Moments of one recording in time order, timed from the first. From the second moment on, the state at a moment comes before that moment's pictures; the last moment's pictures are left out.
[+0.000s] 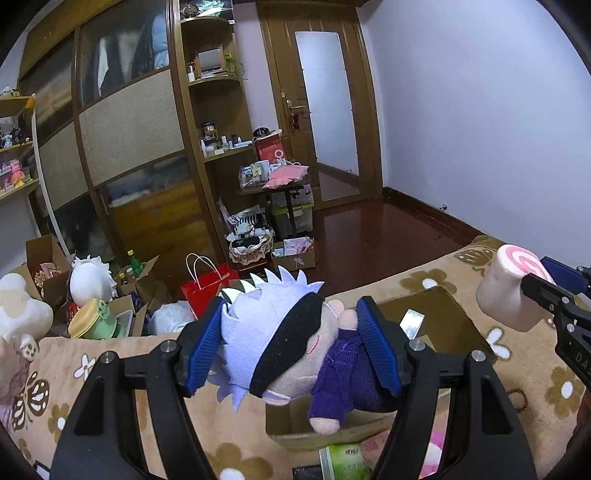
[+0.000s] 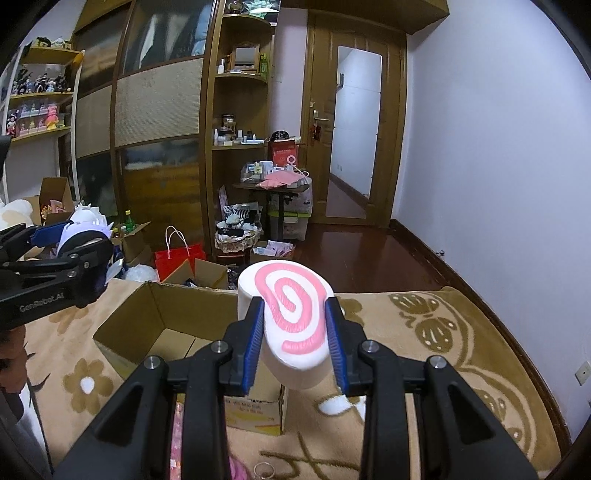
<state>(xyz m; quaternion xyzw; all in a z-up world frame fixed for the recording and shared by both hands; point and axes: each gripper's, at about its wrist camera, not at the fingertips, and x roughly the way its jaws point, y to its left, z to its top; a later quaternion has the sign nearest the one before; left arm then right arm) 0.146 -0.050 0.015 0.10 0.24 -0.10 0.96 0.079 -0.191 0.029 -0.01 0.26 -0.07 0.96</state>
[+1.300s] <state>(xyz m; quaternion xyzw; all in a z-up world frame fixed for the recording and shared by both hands) 0.177 -0.056 -0.048 0.10 0.33 -0.14 0.93 0.106 -0.184 -0.025 0.03 0.31 0.01 0.95</state>
